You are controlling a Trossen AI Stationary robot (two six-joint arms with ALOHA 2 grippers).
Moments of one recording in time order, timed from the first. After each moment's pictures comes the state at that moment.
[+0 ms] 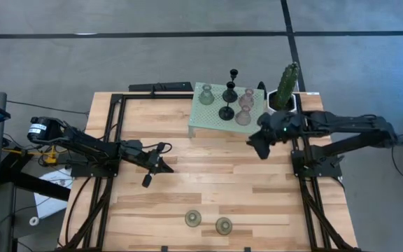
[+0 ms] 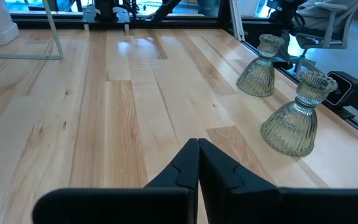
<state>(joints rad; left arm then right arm) -0.08 1.02 0.12 0.78 0.23 0.04 0.01 0.99 1.02 -0.78 0.09 0.60</state>
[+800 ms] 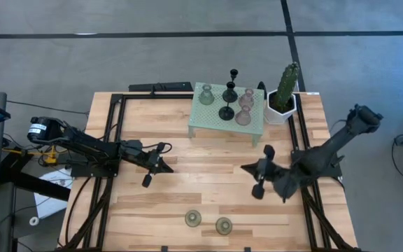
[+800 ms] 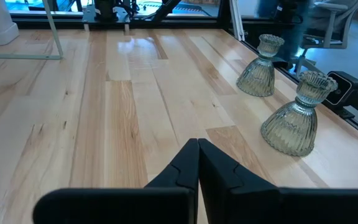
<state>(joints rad) -0.08 1.02 0.12 0.78 0.23 0.04 0.68 1.18 0.80 -0.34 0.91 0.55</state>
